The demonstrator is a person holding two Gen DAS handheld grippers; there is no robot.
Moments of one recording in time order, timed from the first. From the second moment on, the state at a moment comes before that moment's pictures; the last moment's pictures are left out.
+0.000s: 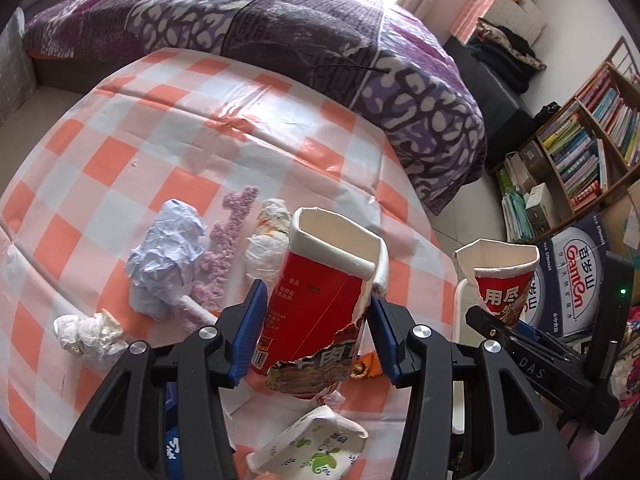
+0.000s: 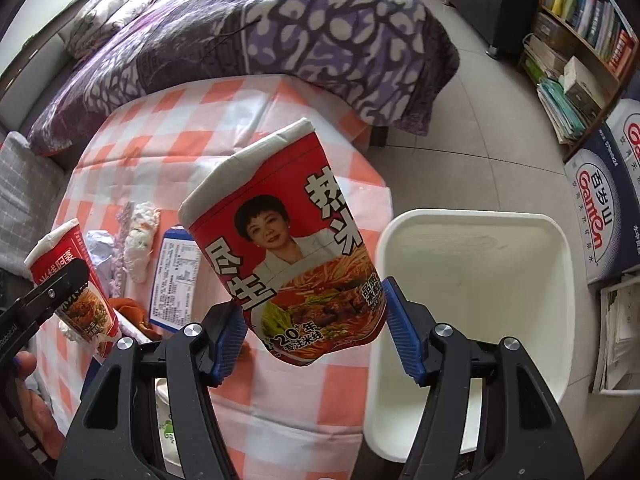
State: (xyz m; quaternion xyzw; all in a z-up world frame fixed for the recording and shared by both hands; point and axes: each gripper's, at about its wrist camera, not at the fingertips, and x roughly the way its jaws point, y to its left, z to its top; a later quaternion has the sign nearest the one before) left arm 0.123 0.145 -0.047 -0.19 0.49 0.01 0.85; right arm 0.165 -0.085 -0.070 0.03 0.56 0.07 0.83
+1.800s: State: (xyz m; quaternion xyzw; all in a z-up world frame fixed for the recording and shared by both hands) left arm 0.154 -0.038 -0.040 -0.09 0.52 -0.08 0.85; right arm 0.152 -0.264 -0.041 0.22 0.49 -0.10 0.84
